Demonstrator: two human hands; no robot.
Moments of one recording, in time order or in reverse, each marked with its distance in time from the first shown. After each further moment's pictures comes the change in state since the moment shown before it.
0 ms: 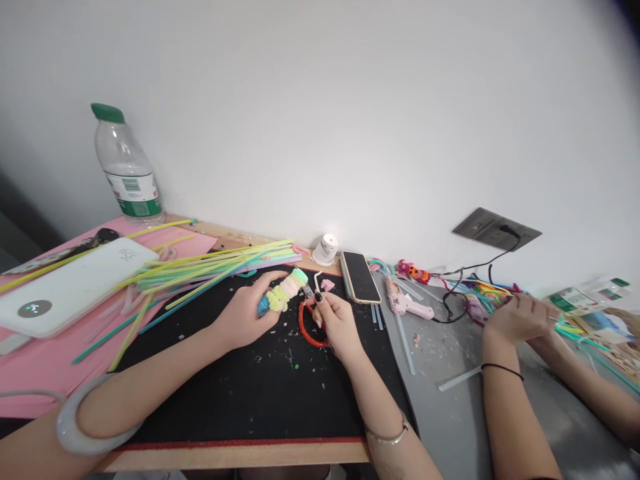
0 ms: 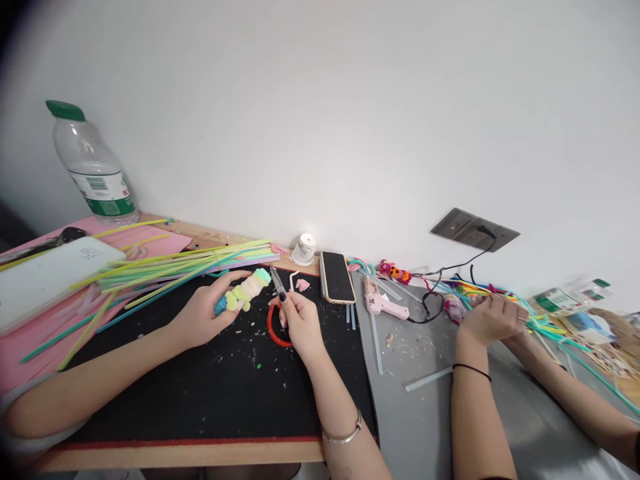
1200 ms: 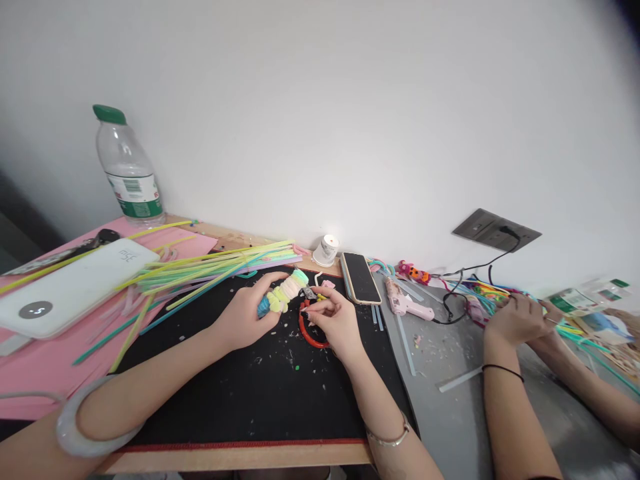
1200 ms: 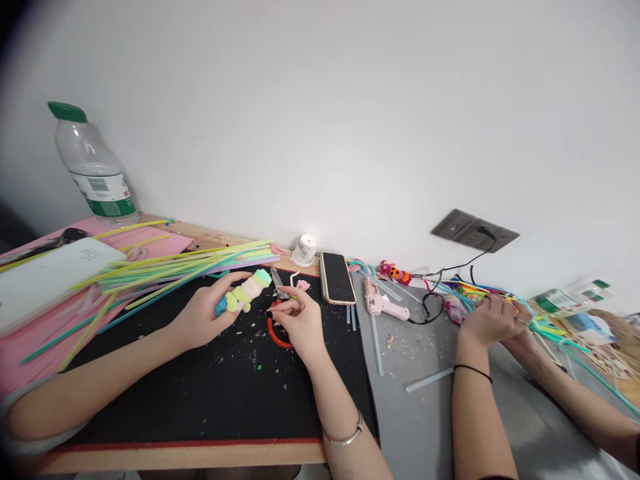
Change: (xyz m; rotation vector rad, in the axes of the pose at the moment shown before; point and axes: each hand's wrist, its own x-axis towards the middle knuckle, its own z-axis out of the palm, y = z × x) left_hand -0.001 -0.003 0.001 -0.024 0.013 0.013; right_hand 0.001 0.000 0.002 0.109 0.071 0.099
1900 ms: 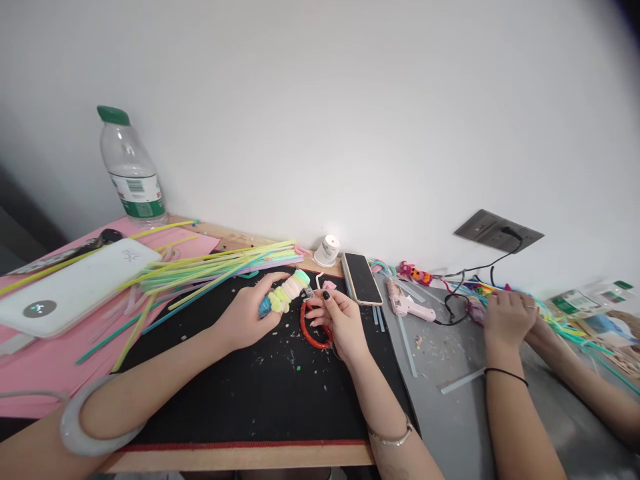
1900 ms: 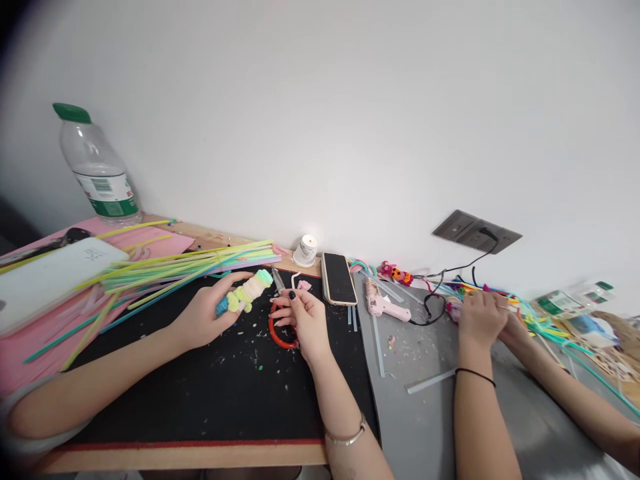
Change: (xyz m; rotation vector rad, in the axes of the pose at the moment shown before) left_hand 0.000 0.000 -0.001 0.021 -0.006 0.000; right_hand 0.000 -0.003 -0.002 0.261 0.006 0.076
